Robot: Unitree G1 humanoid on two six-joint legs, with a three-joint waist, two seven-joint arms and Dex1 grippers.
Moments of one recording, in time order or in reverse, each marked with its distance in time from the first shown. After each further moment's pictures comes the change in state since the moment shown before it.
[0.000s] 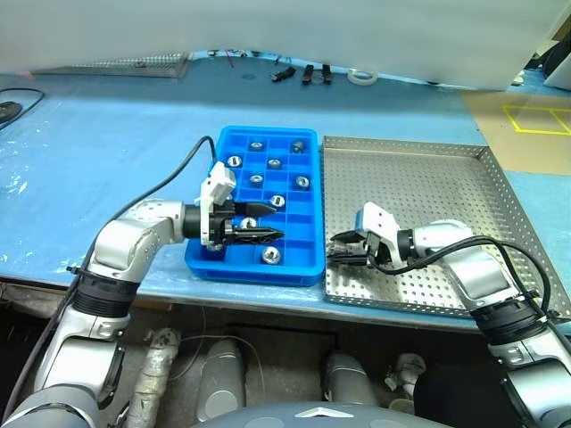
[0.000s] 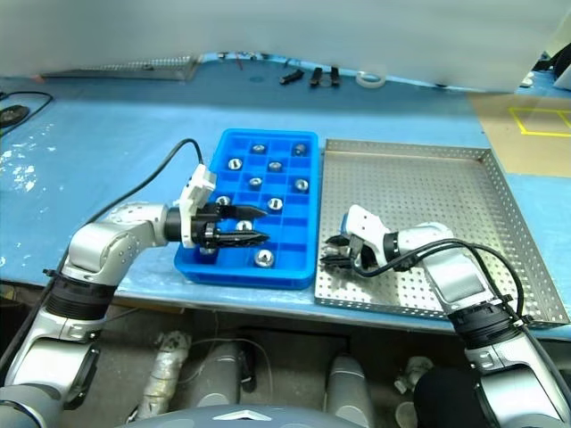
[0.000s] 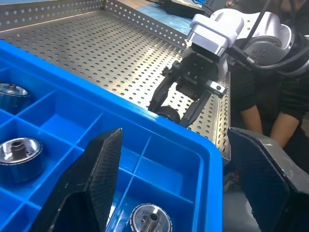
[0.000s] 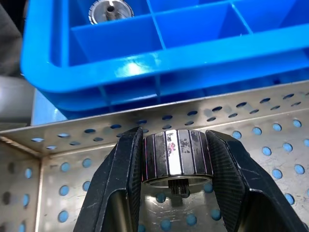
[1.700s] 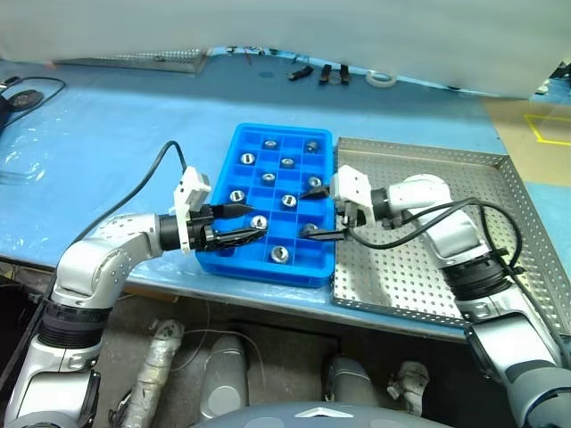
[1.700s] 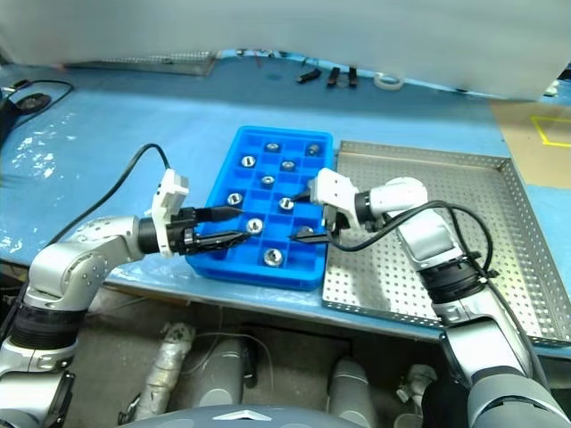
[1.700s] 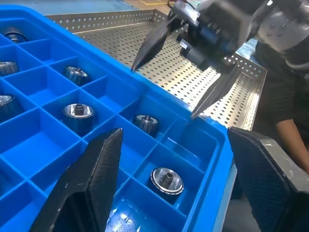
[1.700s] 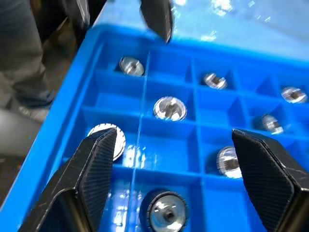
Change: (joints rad) left arm 0.121 0.060 0.072 -0.121 -0.073 0.006 0.124; right arm -0.211 0.089 -0.045 -0.022 0.007 -0.049 0.034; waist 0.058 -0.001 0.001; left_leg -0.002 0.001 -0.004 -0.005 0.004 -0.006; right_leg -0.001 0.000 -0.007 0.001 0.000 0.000
